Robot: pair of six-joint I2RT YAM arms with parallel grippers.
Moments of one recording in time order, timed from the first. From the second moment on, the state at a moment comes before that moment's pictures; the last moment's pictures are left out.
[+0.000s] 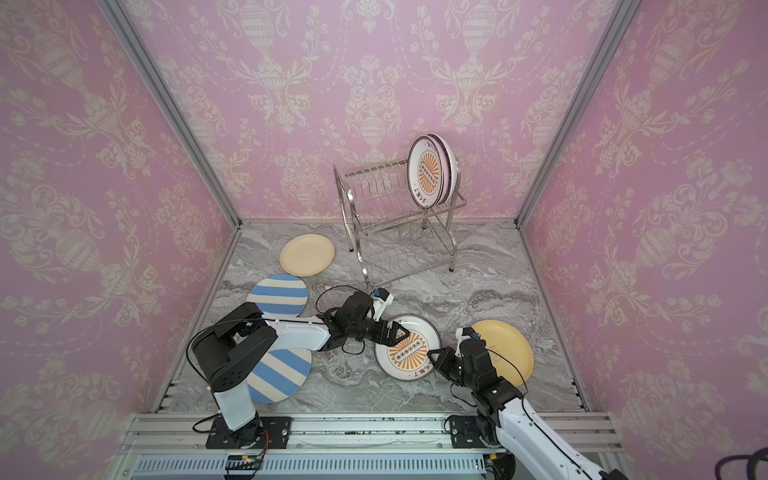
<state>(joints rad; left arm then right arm) -0.82 1.83 0.85 0.31 0.38 -0.59 0.39 0.59 0.02 -0.08 -0.26 1.07</state>
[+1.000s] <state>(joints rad) -0.82 1.68 0.83 0.20 0.21 -0.56 0.39 0.65 0.33 -0.54 -0.19 0.89</state>
